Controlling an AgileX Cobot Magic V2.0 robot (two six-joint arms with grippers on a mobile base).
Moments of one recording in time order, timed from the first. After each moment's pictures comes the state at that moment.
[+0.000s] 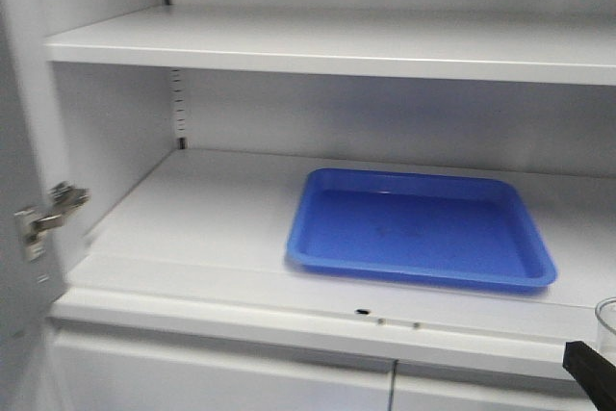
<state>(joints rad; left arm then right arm) -0.25 -0.01 0.03 -0.03 0.01 0.09 0.27 0.70 -0.49 -0.62 0.13 0.59</state>
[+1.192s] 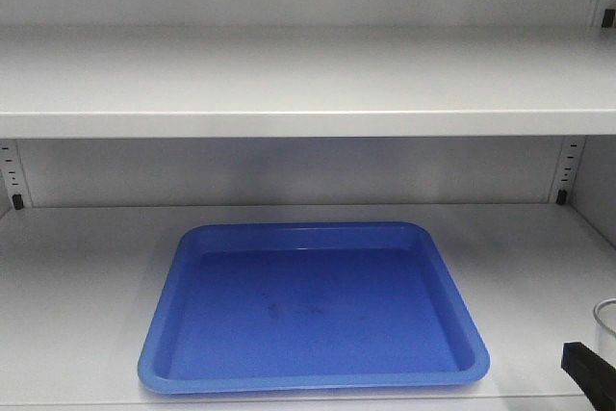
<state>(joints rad) -0.25 -0.01 0.03 -0.03 0.01 0.09 0.27 0.70 -0.49 -0.62 0.13 0.59</state>
